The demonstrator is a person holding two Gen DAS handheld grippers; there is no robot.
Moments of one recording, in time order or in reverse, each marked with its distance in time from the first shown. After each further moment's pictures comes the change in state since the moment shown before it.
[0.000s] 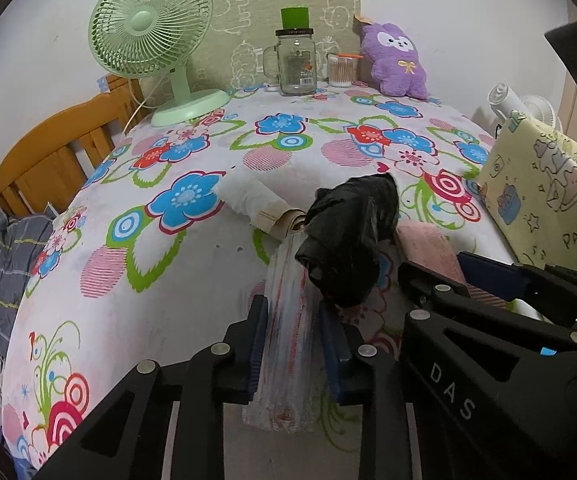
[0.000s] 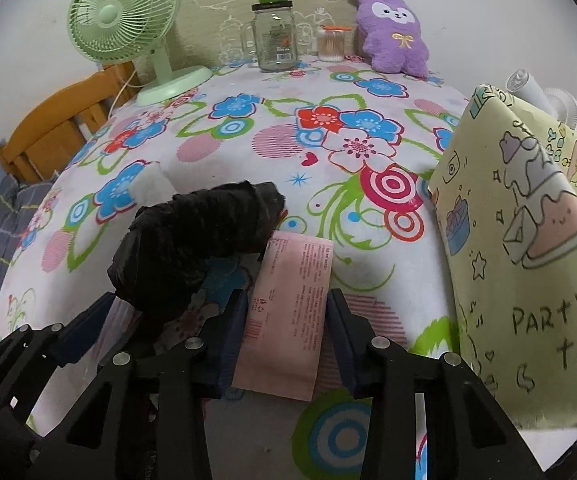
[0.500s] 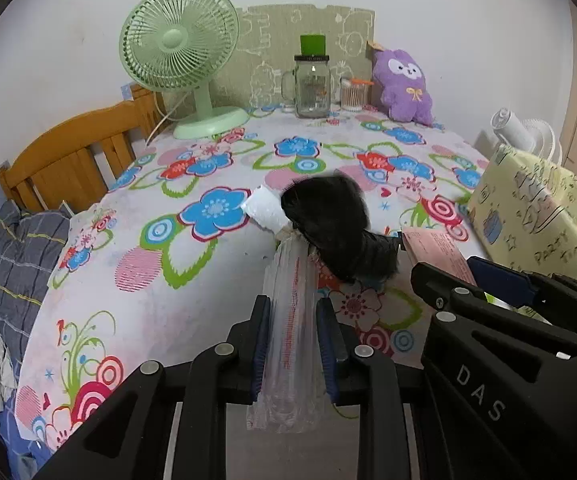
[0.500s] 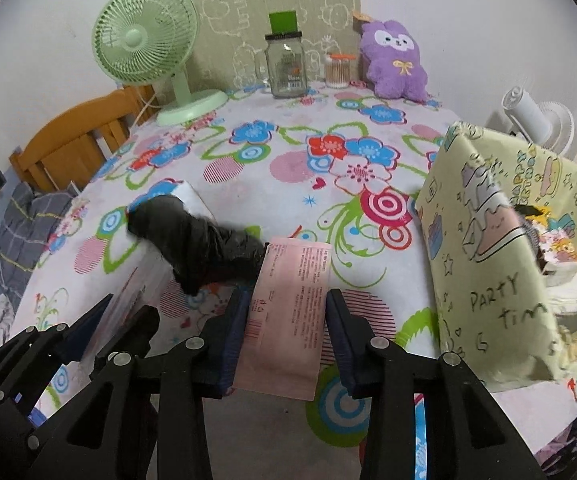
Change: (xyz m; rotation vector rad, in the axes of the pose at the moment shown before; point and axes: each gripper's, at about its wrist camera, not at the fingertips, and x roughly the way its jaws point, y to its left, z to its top) left arm -0.039 0.010 -0.001 -0.047 -0.060 0.016; right arm -0.043 0.005 -0.004 -0.007 -0.073 0.028
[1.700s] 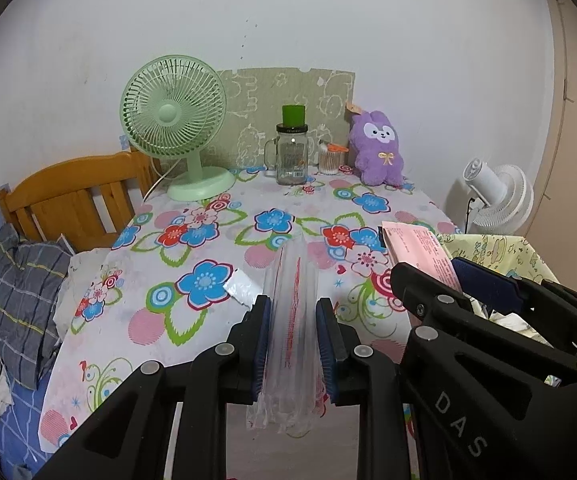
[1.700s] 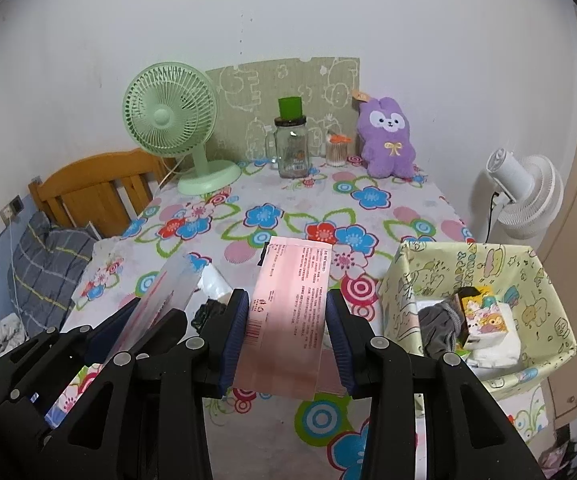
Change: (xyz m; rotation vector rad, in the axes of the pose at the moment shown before) left arm -0.072 -0.020 0.049 -0.017 -0.132 -0.051; right arm -0.095 -0.003 0.040 -0.032 -0.179 0.012
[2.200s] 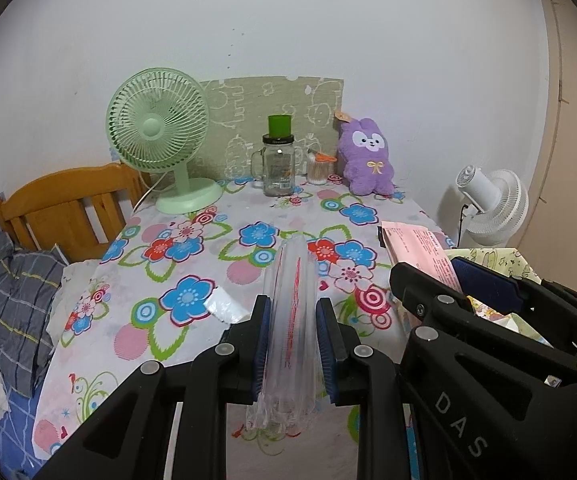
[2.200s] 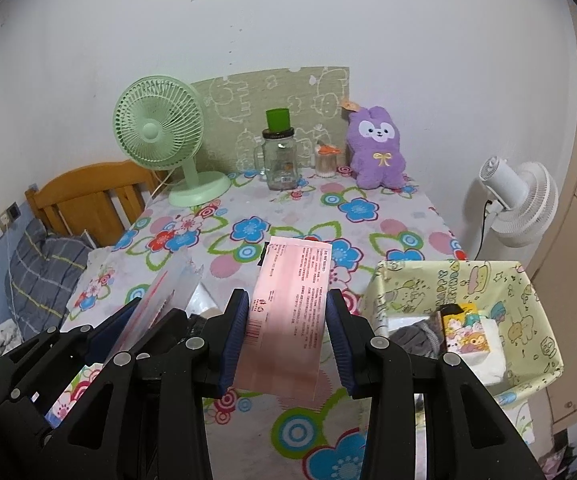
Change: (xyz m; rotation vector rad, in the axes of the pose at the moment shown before) left arm 0.004 -0.024 0.012 0.012 -0.024 -0.014; right arm -0.002 -0.023 0.012 0.004 -0.025 -0.011
